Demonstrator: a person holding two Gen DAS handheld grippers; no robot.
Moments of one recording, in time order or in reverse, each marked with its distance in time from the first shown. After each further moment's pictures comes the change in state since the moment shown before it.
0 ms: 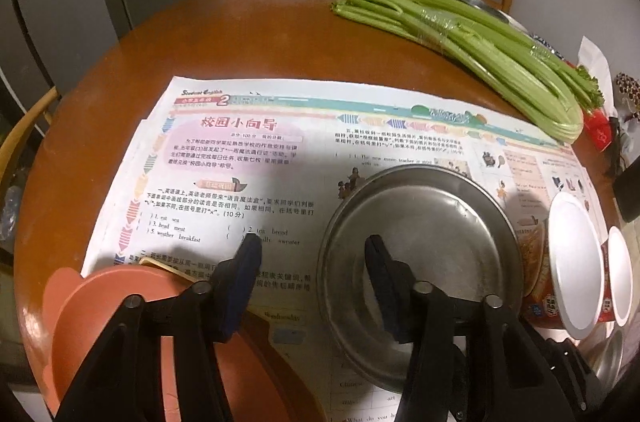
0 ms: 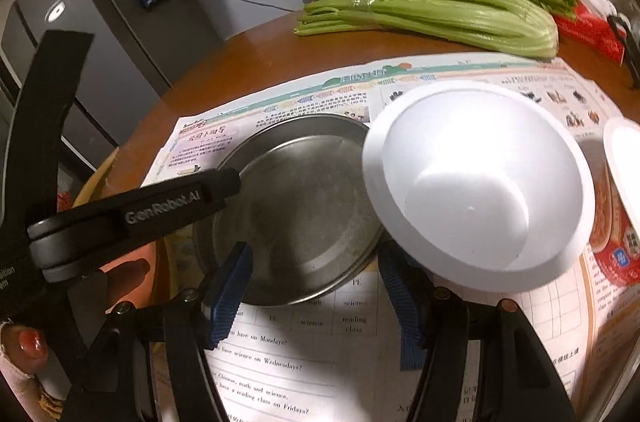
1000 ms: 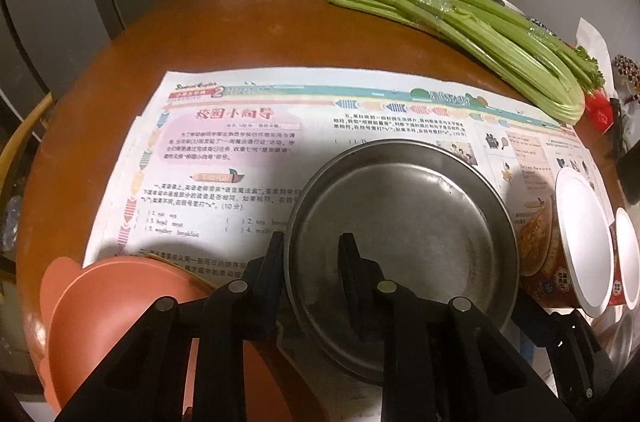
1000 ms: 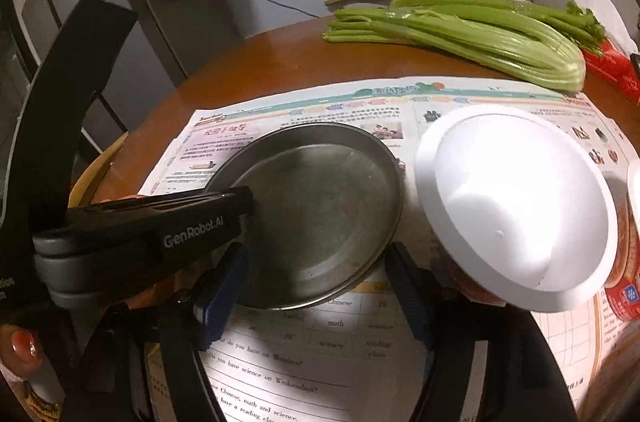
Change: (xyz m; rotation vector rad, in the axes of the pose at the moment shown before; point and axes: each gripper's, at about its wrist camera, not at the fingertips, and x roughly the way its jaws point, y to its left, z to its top) left arm 0.004 0.001 -0.001 0.038 0.023 0.004; right arm 0.009 0.015 0.003 -0.105 -0.032 0.030
